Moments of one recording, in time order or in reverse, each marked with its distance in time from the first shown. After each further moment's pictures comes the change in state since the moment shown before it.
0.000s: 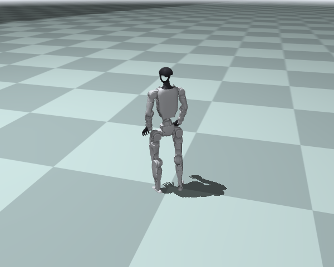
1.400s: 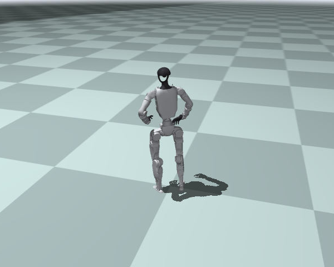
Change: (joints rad) left arm 0.319 0.449 0.032 -0.940 -0.190 -0.188 0.001; right arm -0.012 -0.317 0.105 -0.381 -0.053 -0.083 0.121; waist 0.010 -0.048 0.059; left_leg 0.069 -0.002 0.098 0.013 -0.050 0.031; right_leg -0.018 -0.022 0.116 0.086 -0.030 0.004
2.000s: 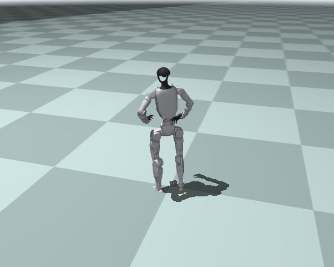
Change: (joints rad) left arm 0.009 0.067 0.012 -0.054 -0.025 -0.037 -0.077; right arm 0.034 -0.022 0.012 -0.116 0.115 -0.024 0.014; waist 0.033 -0.021 -0.003; left_leg 0.008 -0.005 0.005 -0.036 0.025 -0.003; right_leg -0.010 0.003 -0.005 -0.011 -0.009 -0.005
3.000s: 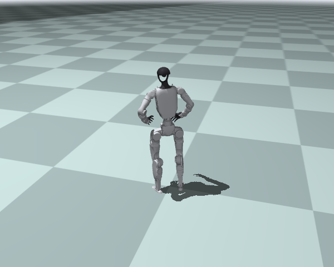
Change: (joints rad) left arm 0.038 -0.027 0.033 0.034 -0.103 -0.077 -0.091; right arm 0.086 0.045 -0.129 -0.131 0.463 -0.079 0.068; waist -0.018 0.000 0.005; left_leg 0.001 0.015 0.018 -0.014 0.008 -0.008; right_leg -0.017 0.023 0.046 -0.009 0.006 -0.003
